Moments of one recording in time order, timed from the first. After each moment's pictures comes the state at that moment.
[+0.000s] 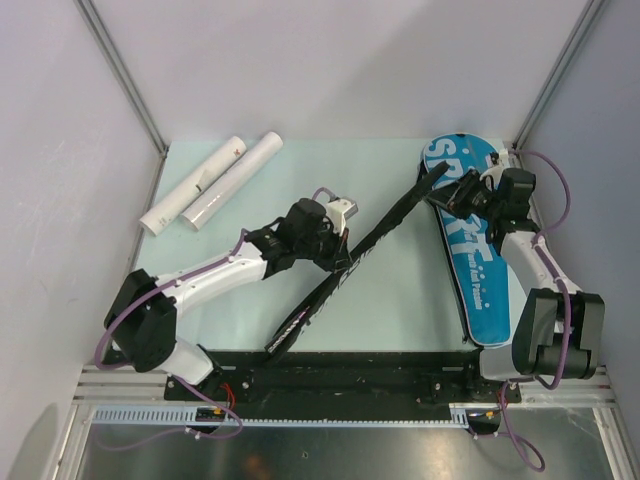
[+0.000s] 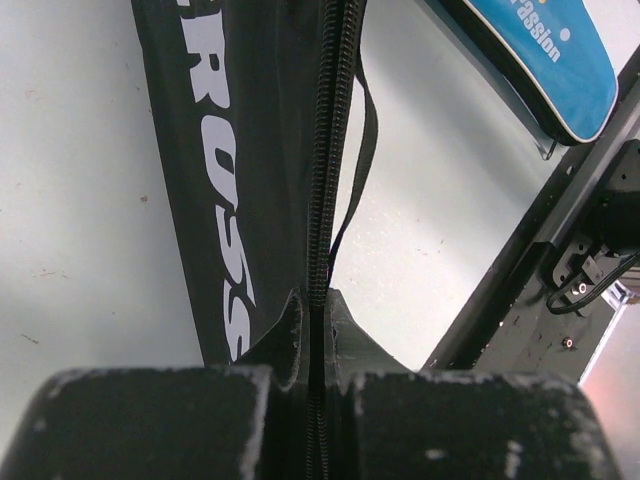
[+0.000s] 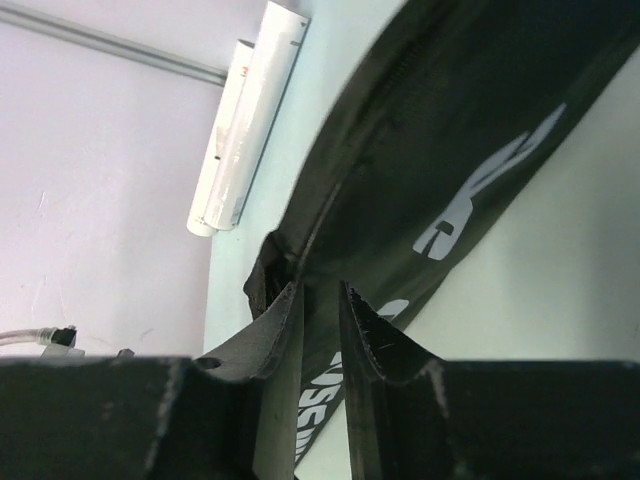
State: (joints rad) left arm -0.79 1.49 1.06 -0.23 0.29 -0.26; right arm -0.11 1.39 0.93 0.07 -0.70 0.77
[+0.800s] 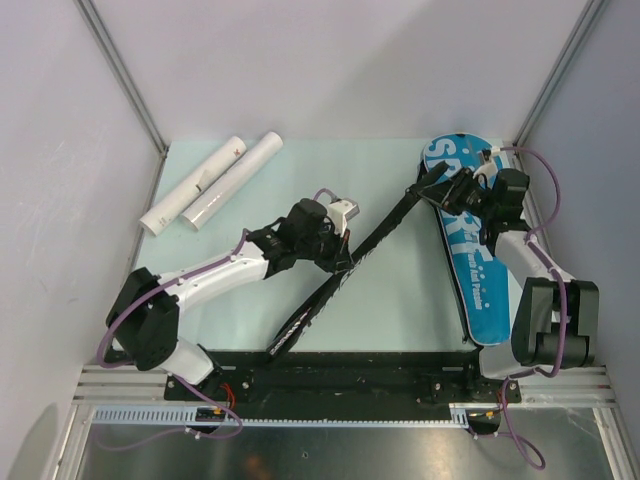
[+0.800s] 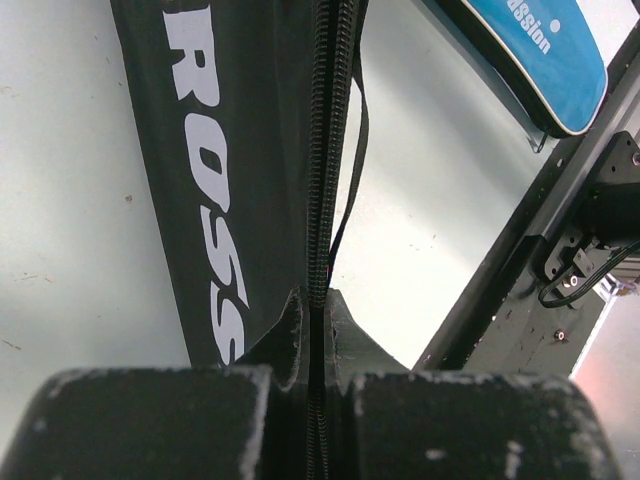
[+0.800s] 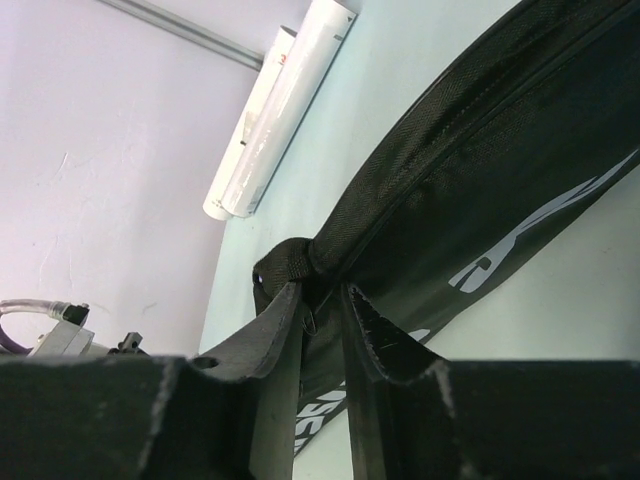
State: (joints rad) left arm -0.79 1.50 1.06 -0.23 0.32 -0.26; right arm -0.08 1.45 0.89 0.30 -0.79 0.78
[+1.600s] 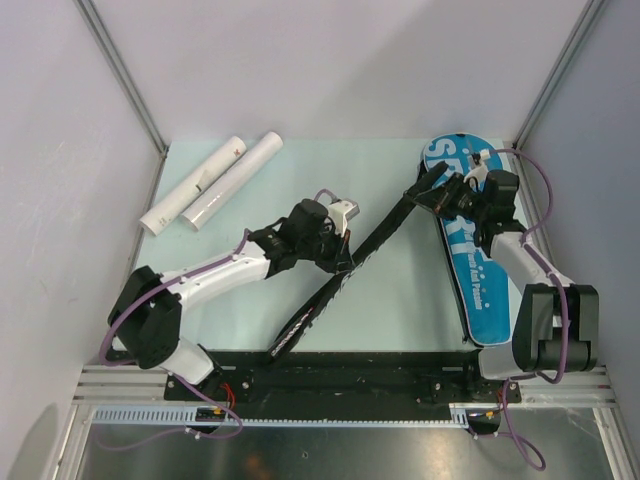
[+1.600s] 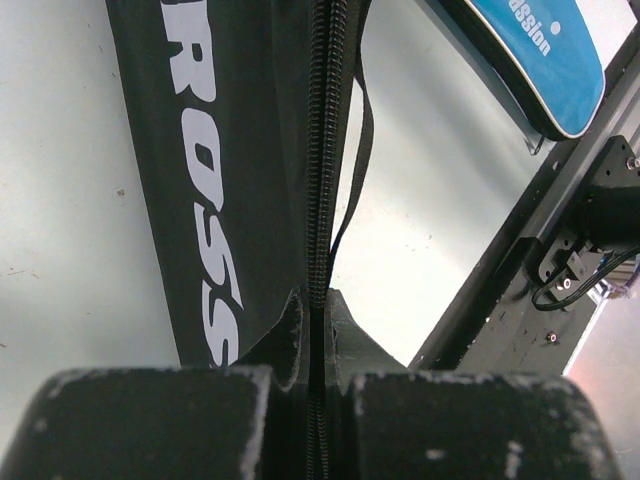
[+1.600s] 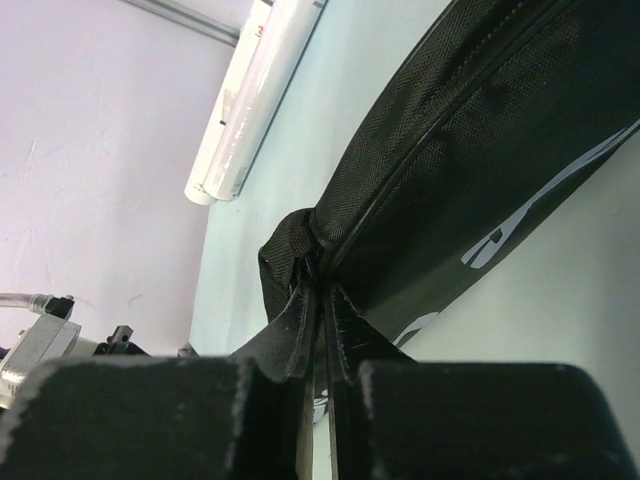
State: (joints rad) left arm -0.79 1.51 1.06 -0.23 0.33 -0.29; right arm -0.02 1.43 0.89 0.21 -0.72 0.75
